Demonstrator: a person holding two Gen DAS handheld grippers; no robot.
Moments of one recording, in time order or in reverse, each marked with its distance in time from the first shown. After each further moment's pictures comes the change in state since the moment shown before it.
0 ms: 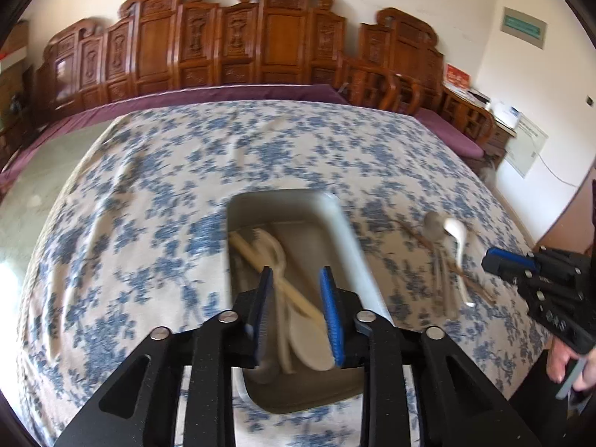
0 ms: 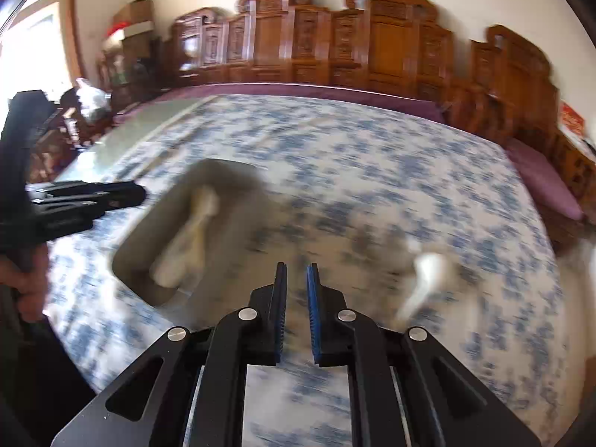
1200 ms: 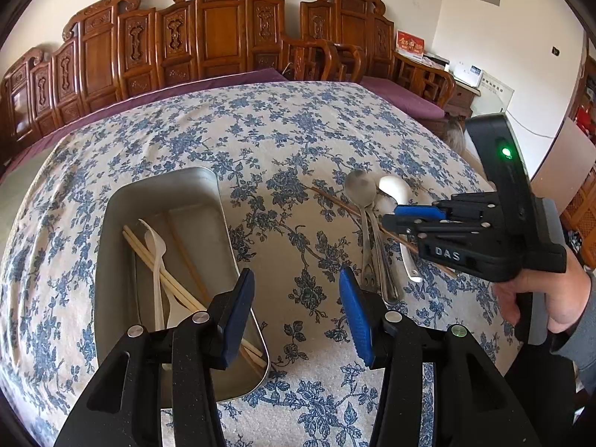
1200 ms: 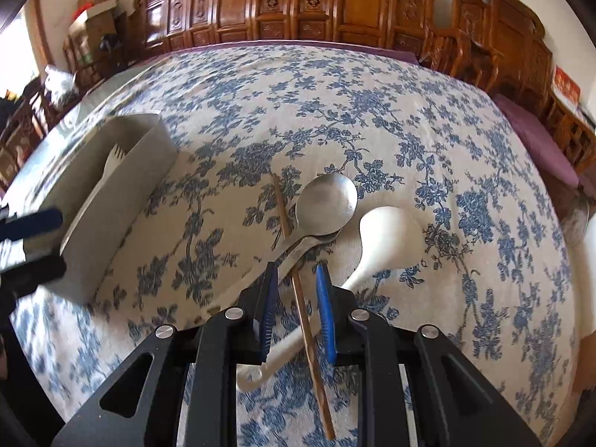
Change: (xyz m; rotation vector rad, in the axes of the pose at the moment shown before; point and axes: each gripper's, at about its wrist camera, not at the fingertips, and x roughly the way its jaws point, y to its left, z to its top) left arm 0.033 -0.092 -0.023 0.137 0.049 -0.078; right arm 0.088 -0.063 -0.011 0.084 0.160 -0.001
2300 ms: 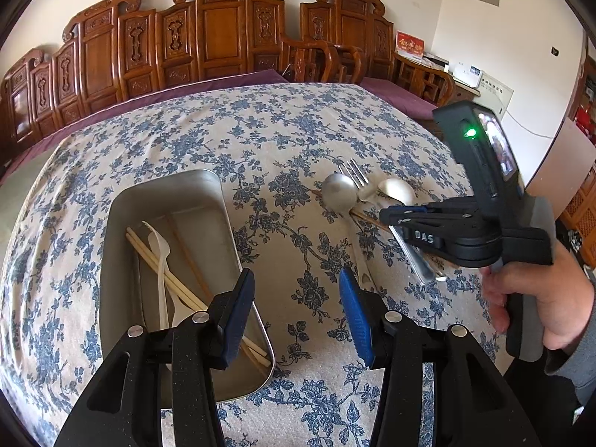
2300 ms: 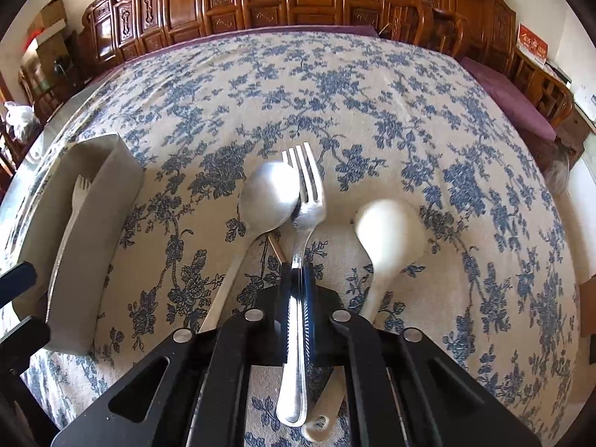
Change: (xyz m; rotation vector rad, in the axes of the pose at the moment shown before) left arm -0.004 0.001 0.000 0.005 -0.002 0.001; right arm 0.002 0.003 0.012 0.120 0.036 -0.103
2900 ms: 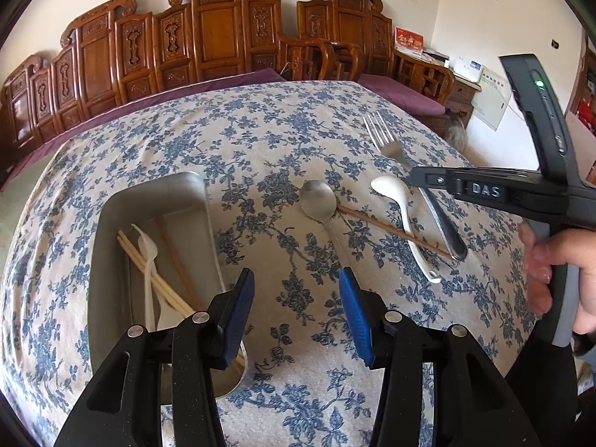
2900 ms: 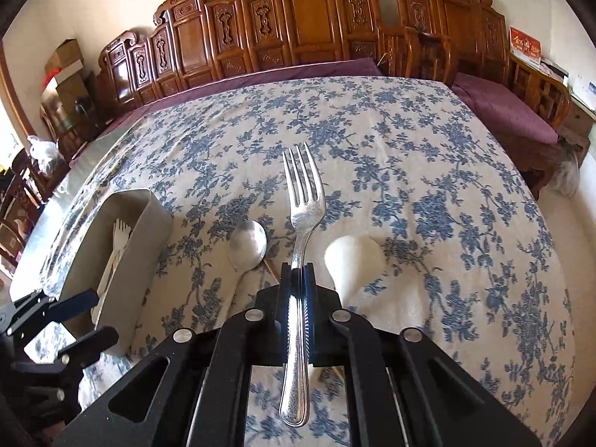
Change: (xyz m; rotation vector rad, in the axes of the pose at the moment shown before) left arm 0.008 -0.022 0.003 0.020 0.008 0.027; right arm -0.055 -0.042 -0.003 0.046 -0.126 0.107
